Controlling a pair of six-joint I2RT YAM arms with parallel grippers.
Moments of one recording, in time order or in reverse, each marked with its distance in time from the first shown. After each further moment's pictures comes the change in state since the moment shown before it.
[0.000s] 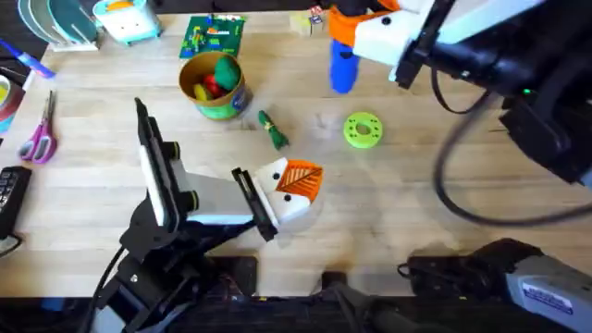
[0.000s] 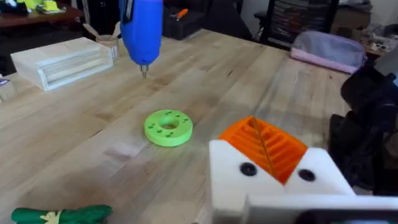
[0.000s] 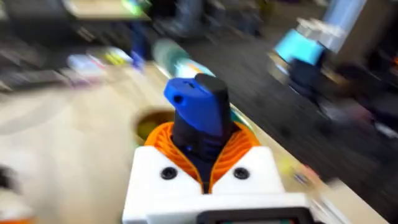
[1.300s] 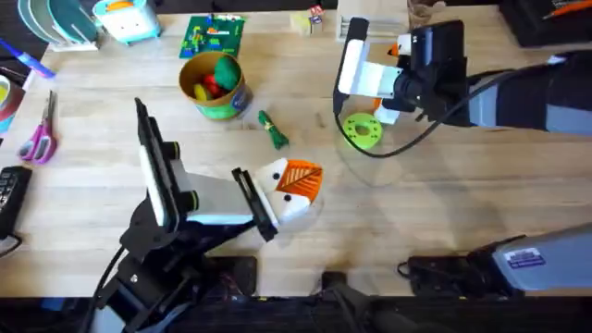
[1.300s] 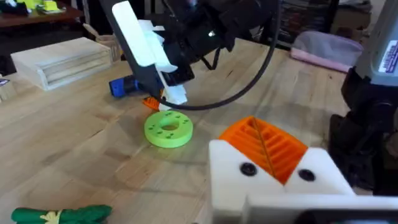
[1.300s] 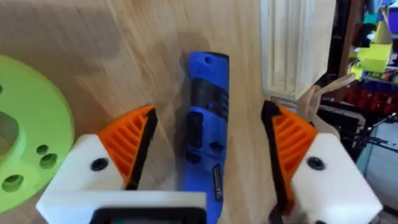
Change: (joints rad) left arm 0.000 0.000 0.000 0.000 0.000 0.000; right arm -0.106 0.573 0.043 -0.203 0.756 -0.941
